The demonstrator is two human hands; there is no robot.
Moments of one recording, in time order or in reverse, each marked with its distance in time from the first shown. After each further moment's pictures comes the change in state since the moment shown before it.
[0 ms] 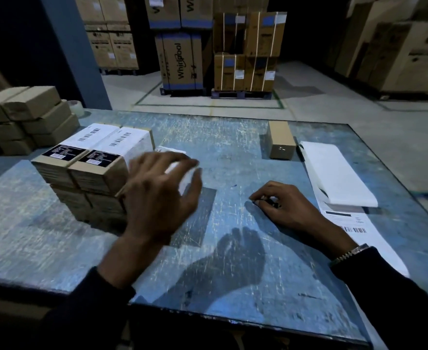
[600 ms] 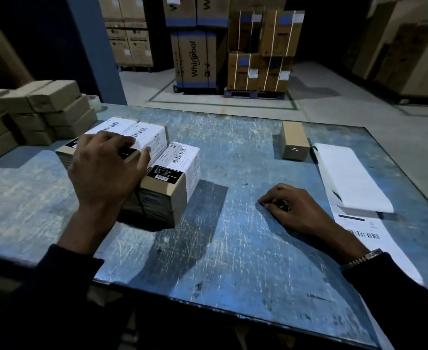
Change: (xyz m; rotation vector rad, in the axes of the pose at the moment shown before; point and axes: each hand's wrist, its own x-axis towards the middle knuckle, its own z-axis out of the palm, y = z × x) left_hand 0.009 -0.089 -0.030 0.278 -0.008 -0.444; right_hand -0.003 -0.003 0.004 0.002 -0.055 -0.016
